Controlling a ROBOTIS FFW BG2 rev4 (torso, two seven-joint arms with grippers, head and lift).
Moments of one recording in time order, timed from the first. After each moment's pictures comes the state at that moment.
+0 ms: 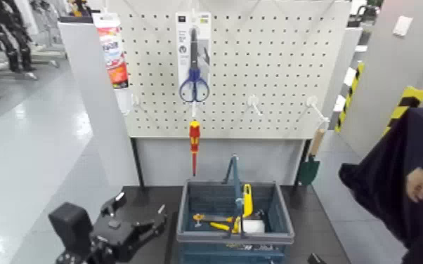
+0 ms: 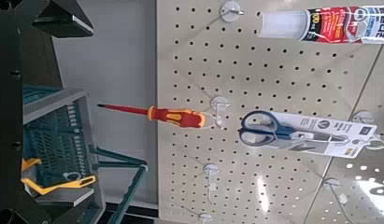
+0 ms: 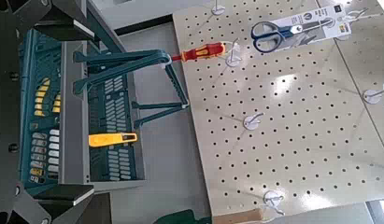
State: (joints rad) left arm 0.25 0.11 -0.02 -1.93 0.22 0.11 -0.35; right arm 0.48 -0.02 0.08 -1.76 -0.20 -0.27 0.25
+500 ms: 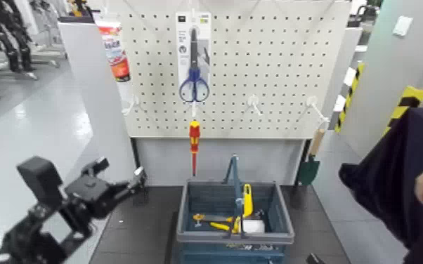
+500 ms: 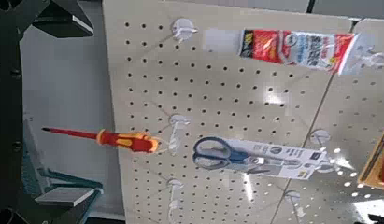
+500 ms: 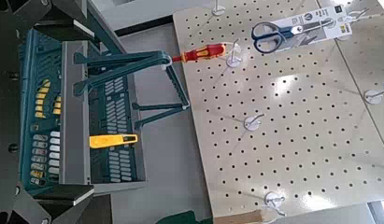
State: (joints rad) left arm 0.08 0.12 0.11 -1.92 0.27 0.24 -0.49; right arm 0.48 -0.02 0.08 -1.76 -0.20 -0.27 0.25
